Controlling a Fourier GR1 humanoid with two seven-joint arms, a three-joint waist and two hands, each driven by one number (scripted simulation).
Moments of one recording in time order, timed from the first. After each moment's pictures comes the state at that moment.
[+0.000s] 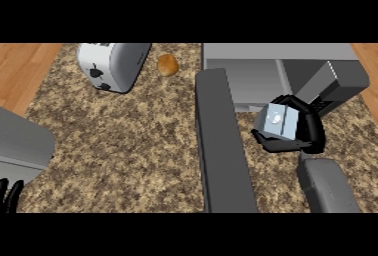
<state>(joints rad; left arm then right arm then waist) 0.62 0.02 0.09 -2.24 0.28 -0.26 -0.20 -0.32 -0.11 -0.11 -1.16 0.02 0.07 -0.55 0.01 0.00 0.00</state>
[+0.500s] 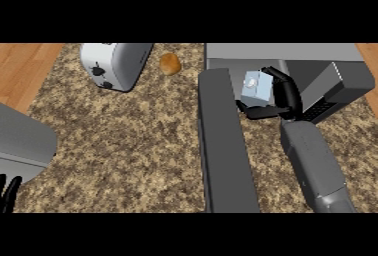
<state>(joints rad) 0.58 0.03 0.14 -2.21 0.30 -0.28 -0.19 -0.66 -0.11 -0.16 -0.76 0.08 -0.02 -0.57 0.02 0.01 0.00</state>
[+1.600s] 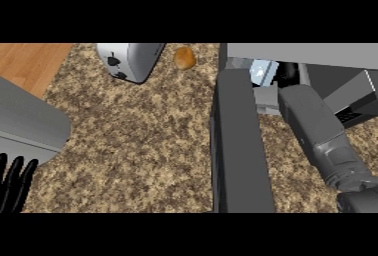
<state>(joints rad) 0.45 0.05 0.13 -2.14 0.30 -0.32 -0.19 -1.06 -0.20 -0.25 -0.23 0.17 -0.25 -0.75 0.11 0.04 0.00</state>
